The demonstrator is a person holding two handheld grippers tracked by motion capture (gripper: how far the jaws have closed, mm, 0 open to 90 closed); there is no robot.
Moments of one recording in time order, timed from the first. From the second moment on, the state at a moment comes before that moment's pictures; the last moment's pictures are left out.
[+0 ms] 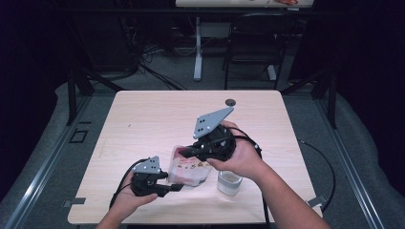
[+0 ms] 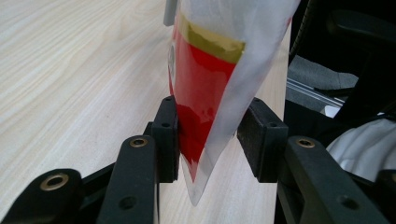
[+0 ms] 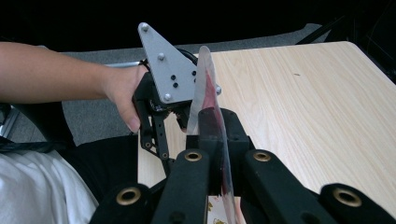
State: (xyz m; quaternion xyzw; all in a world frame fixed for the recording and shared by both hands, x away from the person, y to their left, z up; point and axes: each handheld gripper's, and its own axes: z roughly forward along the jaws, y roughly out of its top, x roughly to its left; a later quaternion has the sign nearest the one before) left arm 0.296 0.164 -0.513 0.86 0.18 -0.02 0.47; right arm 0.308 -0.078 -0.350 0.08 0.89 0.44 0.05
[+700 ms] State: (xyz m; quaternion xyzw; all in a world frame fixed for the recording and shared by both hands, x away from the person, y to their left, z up) left arm 0.297 0.175 -0.512 0.88 0.19 -0.02 0.44; right arm 0.306 -0.091 -0.369 0.11 0.89 0.44 0.07
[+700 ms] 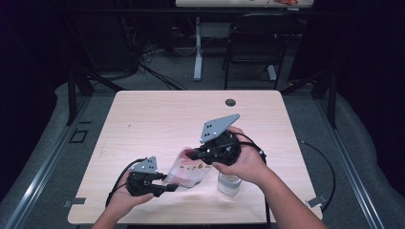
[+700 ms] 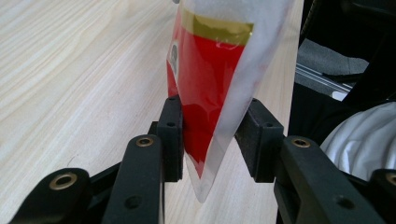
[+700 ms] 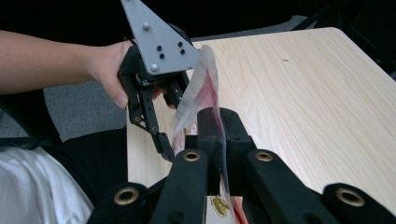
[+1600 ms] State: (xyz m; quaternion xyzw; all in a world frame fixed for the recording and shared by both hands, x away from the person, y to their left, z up) left arm 0.295 0.184 -0.506 0.90 0.20 -0.03 0.39; right arm 0.300 -0.122 -0.410 0.16 0.87 0.47 0.08
